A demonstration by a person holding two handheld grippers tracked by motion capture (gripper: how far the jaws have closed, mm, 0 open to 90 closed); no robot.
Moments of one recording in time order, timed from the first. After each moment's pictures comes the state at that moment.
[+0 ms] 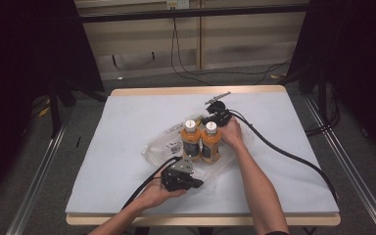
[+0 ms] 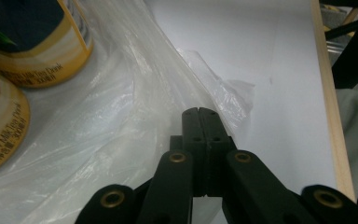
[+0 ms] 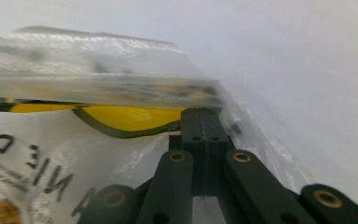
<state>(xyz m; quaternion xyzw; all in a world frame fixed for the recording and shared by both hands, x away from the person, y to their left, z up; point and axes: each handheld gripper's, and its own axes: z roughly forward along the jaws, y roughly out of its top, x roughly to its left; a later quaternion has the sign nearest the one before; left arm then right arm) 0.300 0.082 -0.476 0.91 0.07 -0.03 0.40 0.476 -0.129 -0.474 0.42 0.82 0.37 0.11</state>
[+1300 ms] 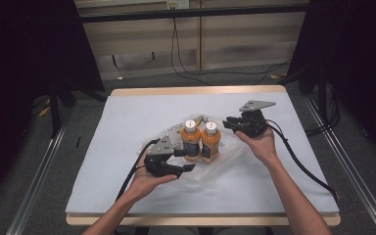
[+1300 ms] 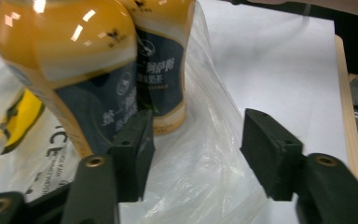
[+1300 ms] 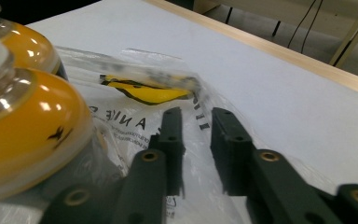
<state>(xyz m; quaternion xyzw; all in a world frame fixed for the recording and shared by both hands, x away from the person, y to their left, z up) 0.318 0.121 -0.430 0.85 0.15 0.06 0.49 0.374 -0.202 -0.416 0.38 0.78 0.45 0.19</state>
